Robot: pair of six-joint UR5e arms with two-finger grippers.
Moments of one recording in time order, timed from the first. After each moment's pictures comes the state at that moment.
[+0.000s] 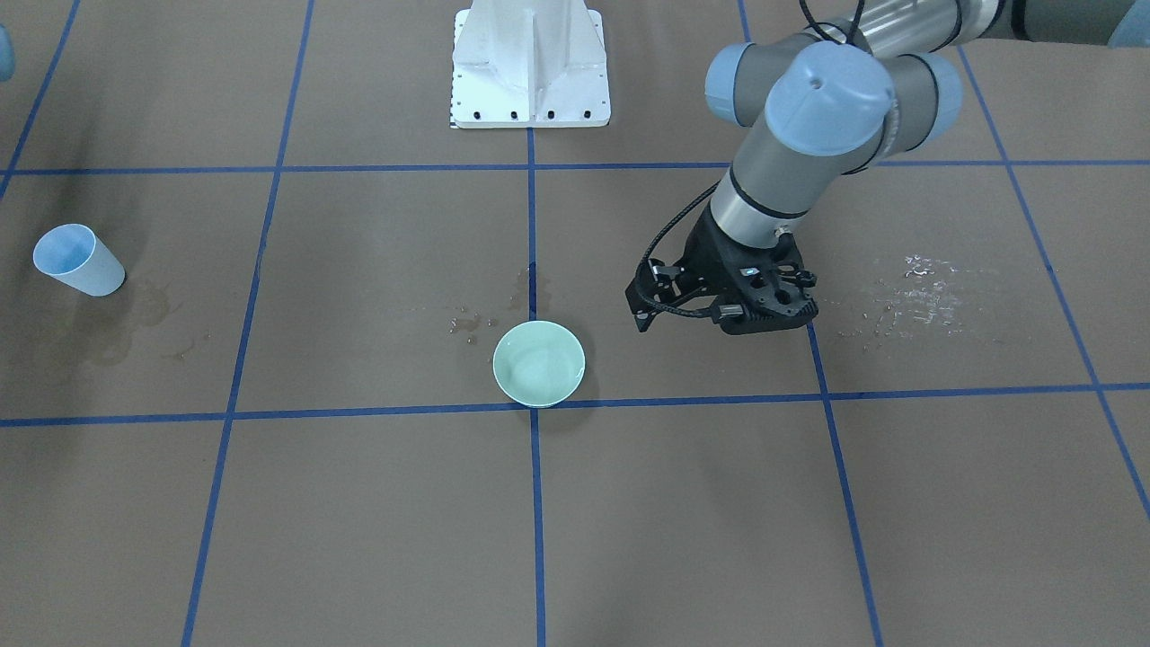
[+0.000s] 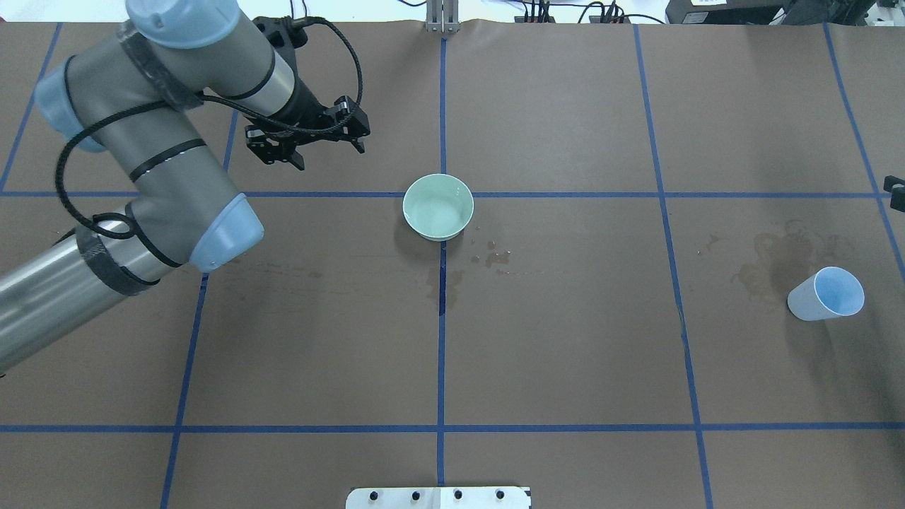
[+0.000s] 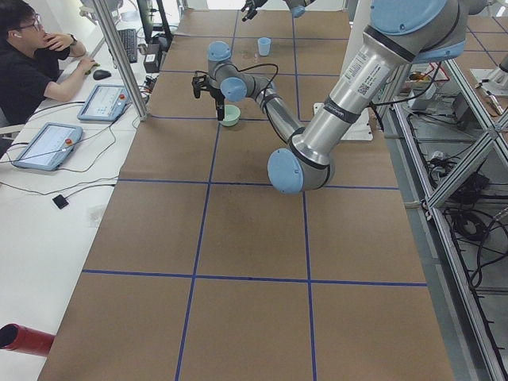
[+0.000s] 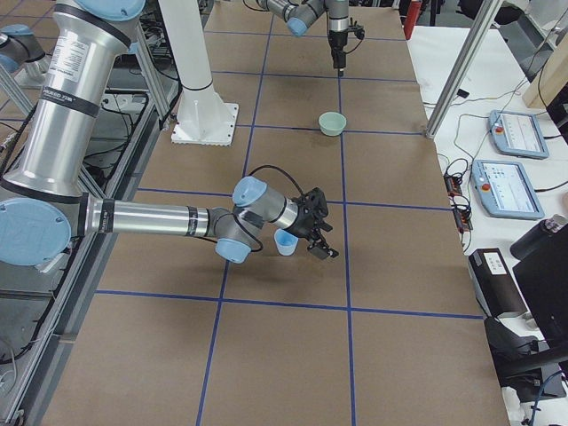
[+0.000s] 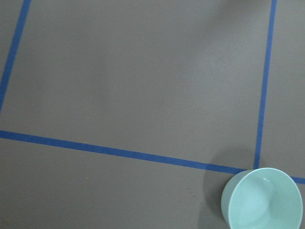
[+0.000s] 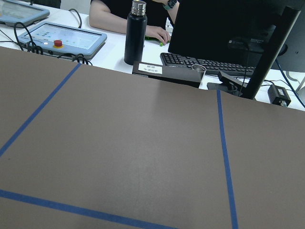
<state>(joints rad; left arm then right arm) -0.81 -2.27 -1.59 -1.78 -2.11 -1.29 1.11 -1.86 1.74 -0.42 1.68 0.65</state>
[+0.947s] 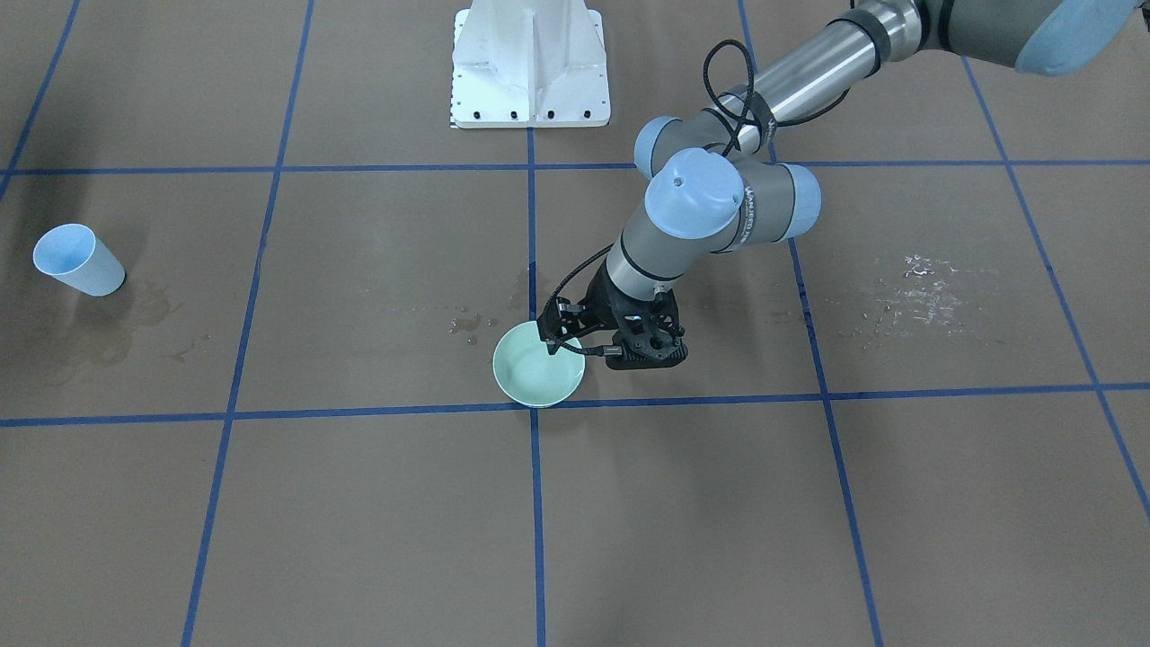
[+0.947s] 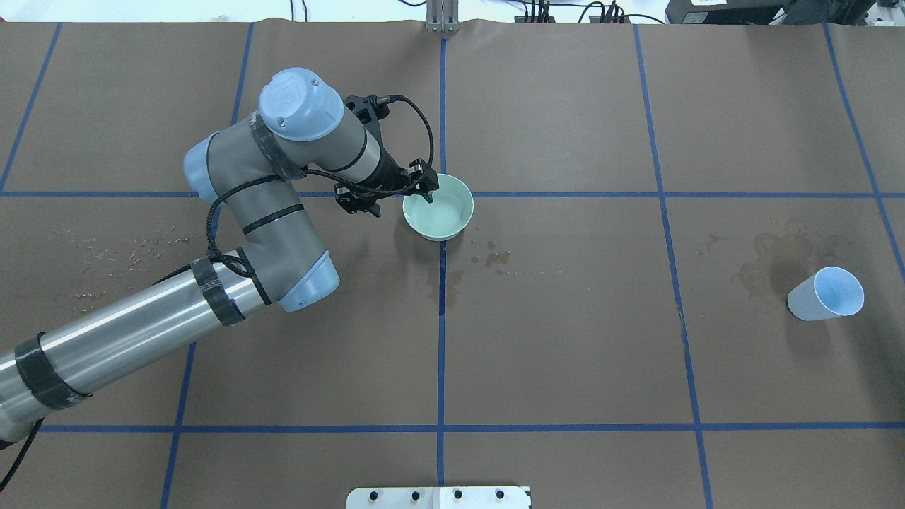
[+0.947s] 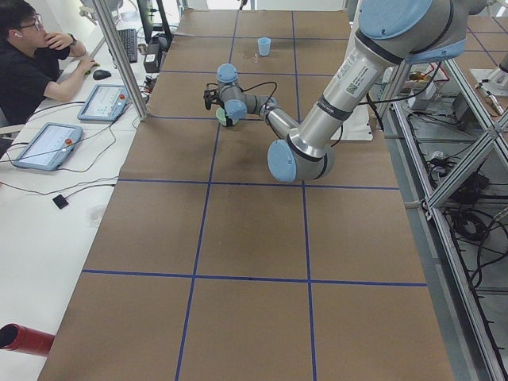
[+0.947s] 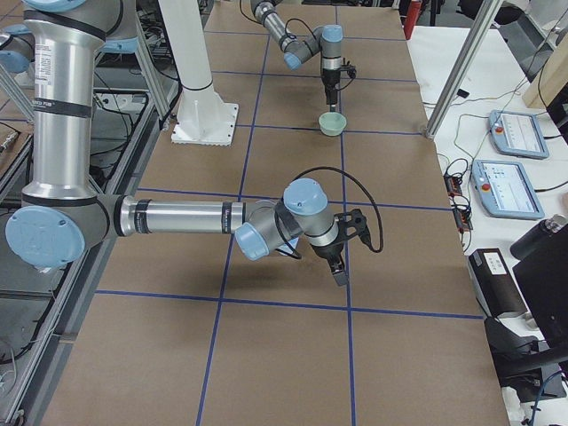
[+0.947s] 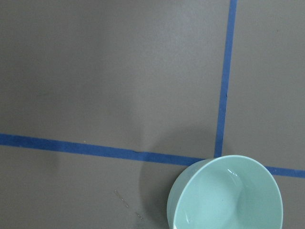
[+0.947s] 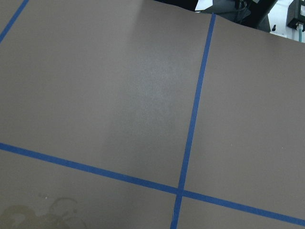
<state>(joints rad) -0.66 -2.38 -1.27 -2.08 -2.05 -1.37 1.47 -1.67 1.66 -1.03 2.22 0.19</state>
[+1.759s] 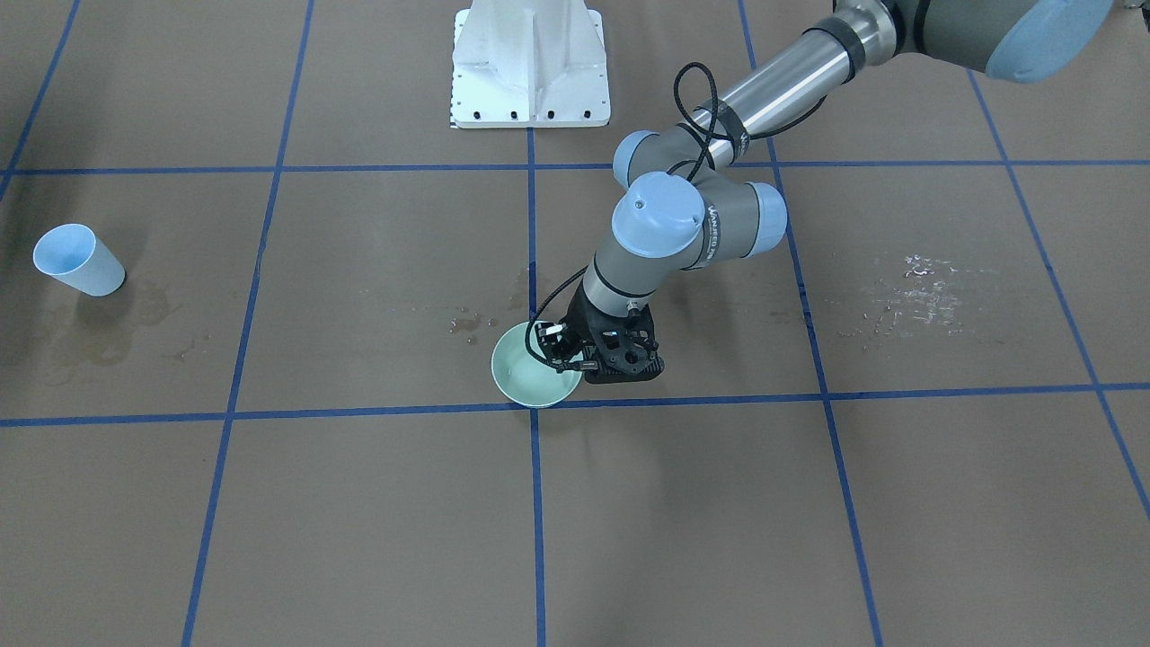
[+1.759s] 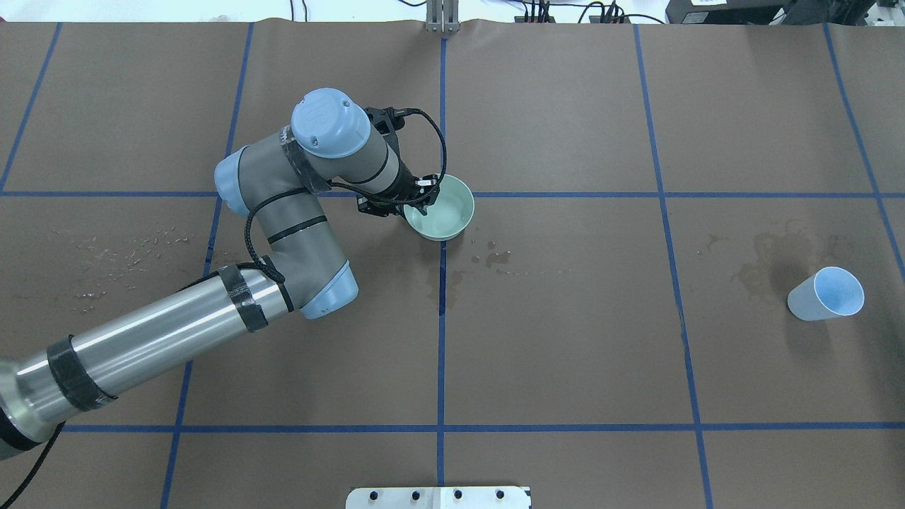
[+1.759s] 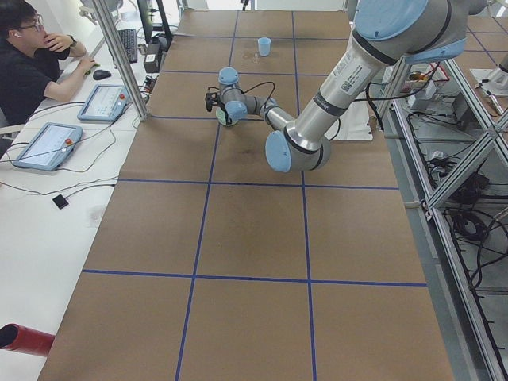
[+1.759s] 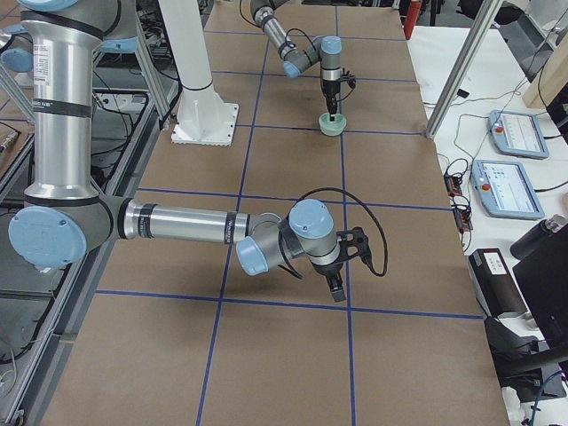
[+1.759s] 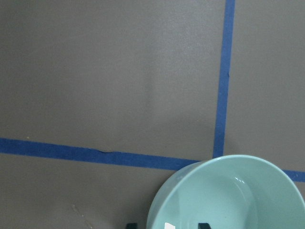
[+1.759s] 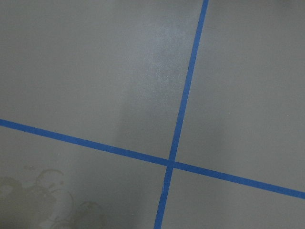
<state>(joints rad) -0.64 -2.41 -1.19 -2.11 -1.99 -1.37 1.51 -1.66 1.59 -1.04 2.28 0.14</state>
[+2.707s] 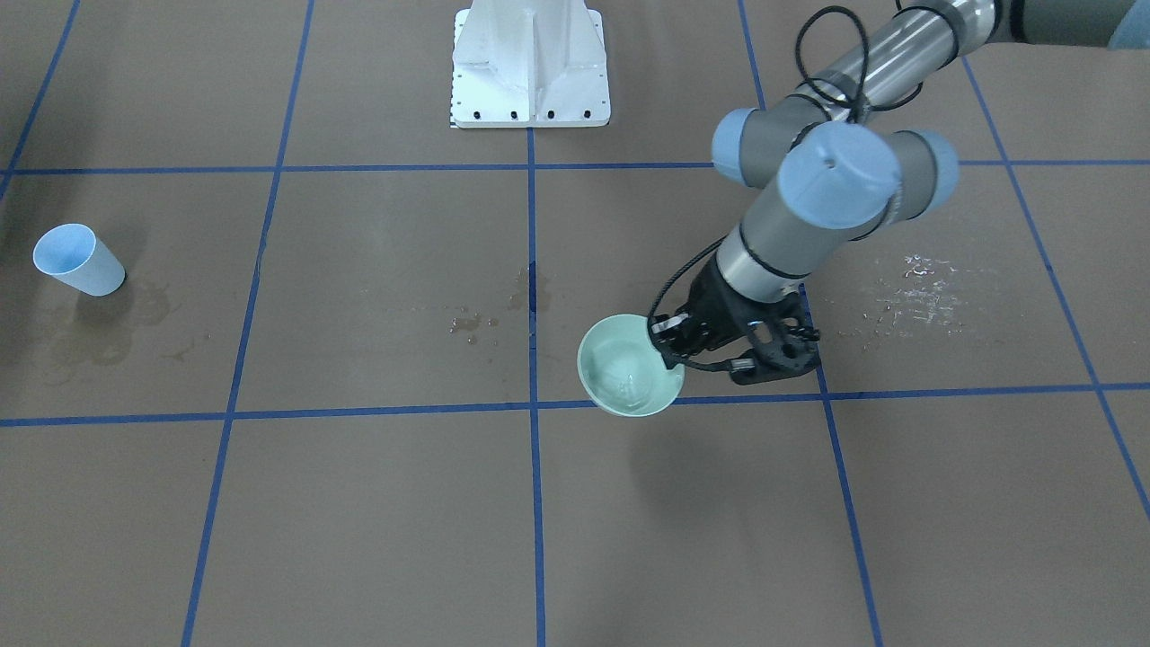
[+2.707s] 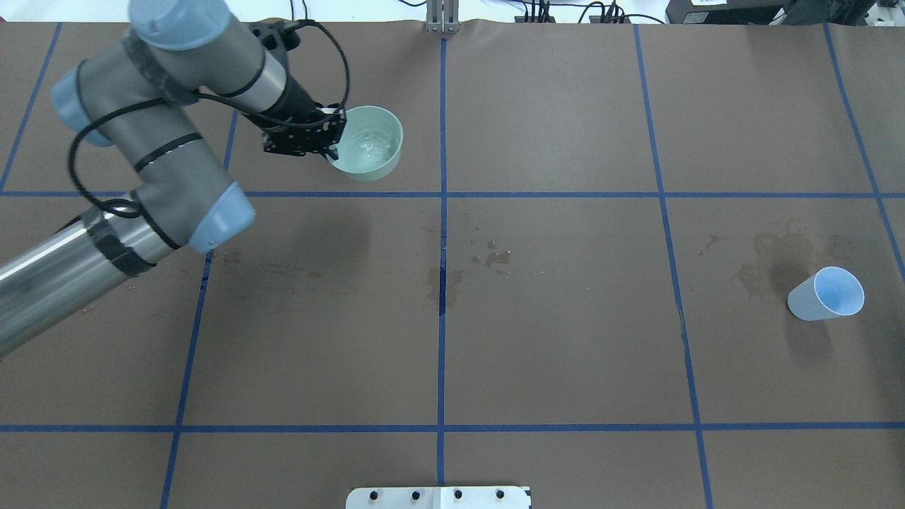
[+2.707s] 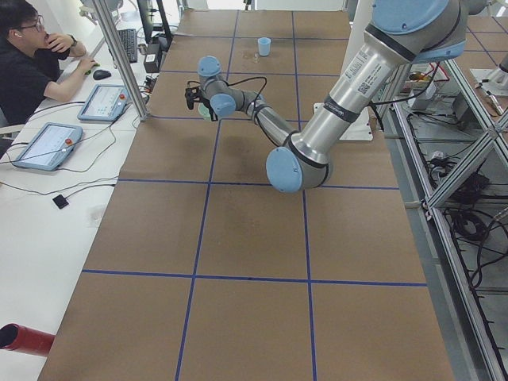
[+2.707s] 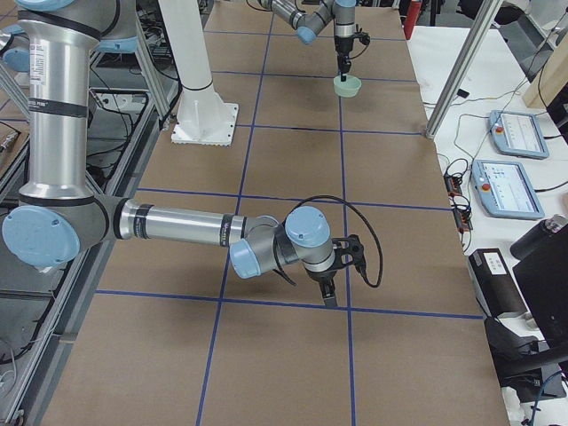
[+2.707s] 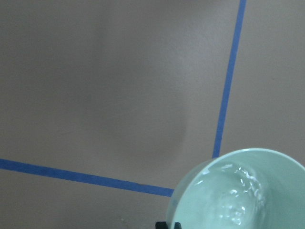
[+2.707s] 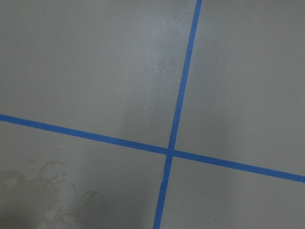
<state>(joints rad) -0.87 -2.17 -1.54 -1.93 -2.19 -1.26 1.53 -1.68 1.59 -1.12 2.31 0.11</state>
